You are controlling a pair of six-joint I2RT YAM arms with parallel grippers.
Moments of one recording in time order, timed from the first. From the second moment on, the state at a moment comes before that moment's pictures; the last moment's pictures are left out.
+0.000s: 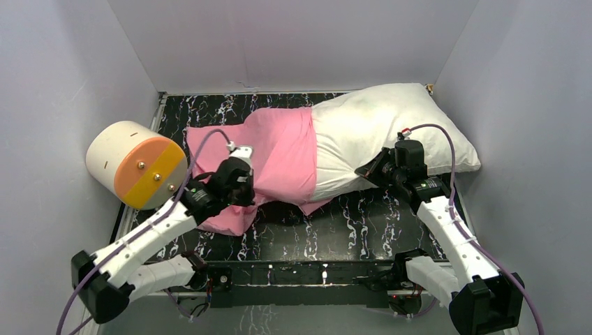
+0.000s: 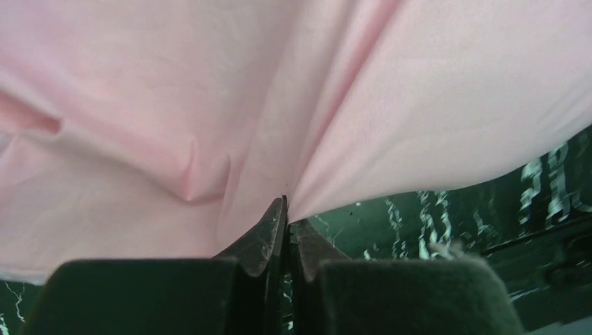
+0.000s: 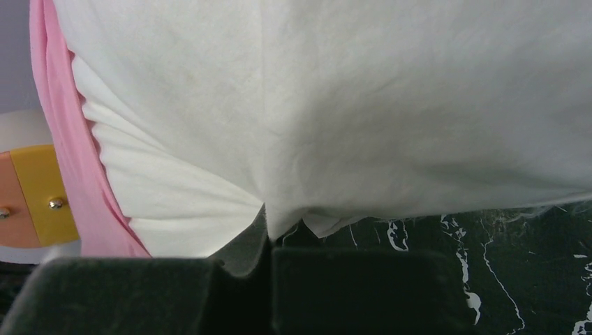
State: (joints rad) left arm -0.78 1.06 0.90 -0.72 -0.23 -0.46; right arm 0.26 0.95 0.76 -0.46 -0.20 0.79
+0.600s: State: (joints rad) left arm -0.68 1.04 1.07 -0.70 -0.18 -0.51; right arm 0.25 0.82 0.66 -0.43 -0.25 0.78
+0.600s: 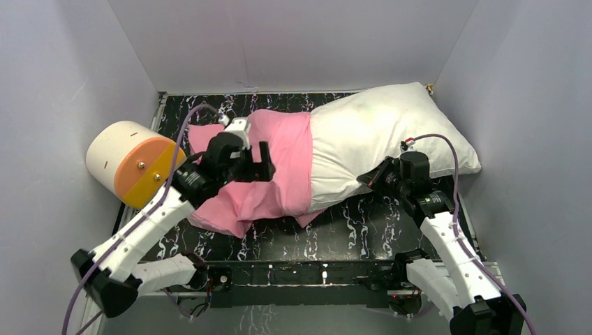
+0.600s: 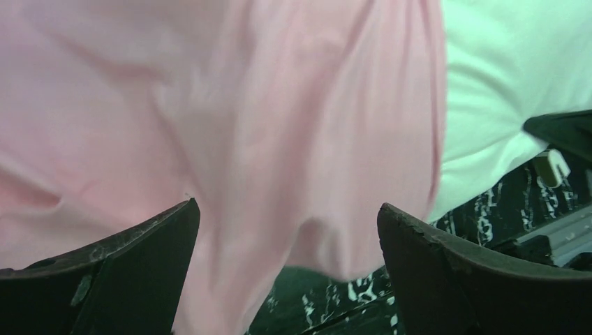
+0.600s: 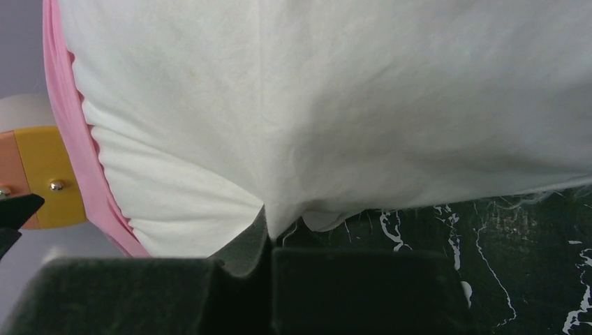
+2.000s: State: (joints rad) left arm -0.29 1.05 0.82 -0.52 0.19 -0.50; right arm 0.24 0.81 0.89 -0.58 -0.57 0.59
